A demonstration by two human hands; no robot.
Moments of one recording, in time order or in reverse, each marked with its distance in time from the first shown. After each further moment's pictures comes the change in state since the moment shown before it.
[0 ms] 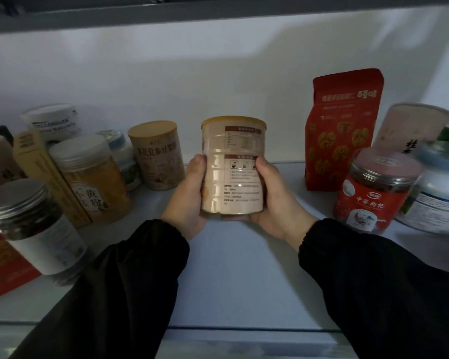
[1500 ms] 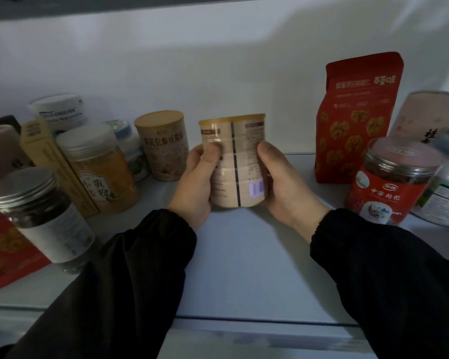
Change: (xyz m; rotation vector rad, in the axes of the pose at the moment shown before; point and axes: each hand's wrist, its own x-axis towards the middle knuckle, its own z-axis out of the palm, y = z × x) left_hand 0.013 -0.008 -0.011 0.077 0.110 0.053; right_hand 0.016 0.002 -0.004 -0.087 0.086 -0.191
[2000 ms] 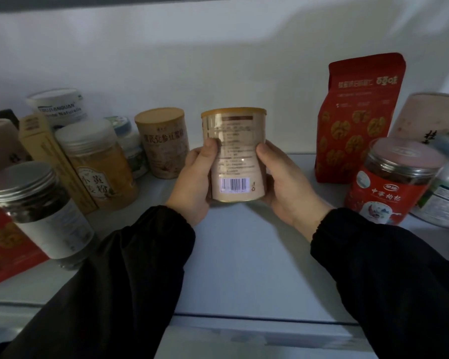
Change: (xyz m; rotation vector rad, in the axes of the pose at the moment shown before) left_hand 0.002 0.001 -0.004 -0.007 0.001 -0.048; right_hand -0.008 -0.007 0.001 -0.059 0.018 0.023
